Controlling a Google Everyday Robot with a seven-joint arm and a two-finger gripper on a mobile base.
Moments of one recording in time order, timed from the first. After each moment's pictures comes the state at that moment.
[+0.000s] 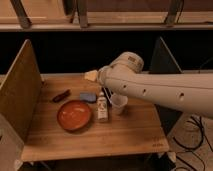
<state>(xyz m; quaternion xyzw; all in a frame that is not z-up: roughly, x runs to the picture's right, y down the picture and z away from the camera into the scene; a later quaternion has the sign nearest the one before) -0.020 -0.042 0.661 -0.12 -0.10 0.77 0.62</state>
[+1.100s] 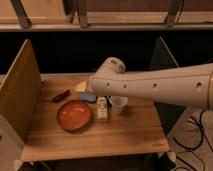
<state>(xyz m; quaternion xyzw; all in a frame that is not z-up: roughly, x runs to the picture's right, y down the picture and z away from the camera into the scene) -0.067 0.011 0.702 -0.18 -0.04 0.73 0.66</state>
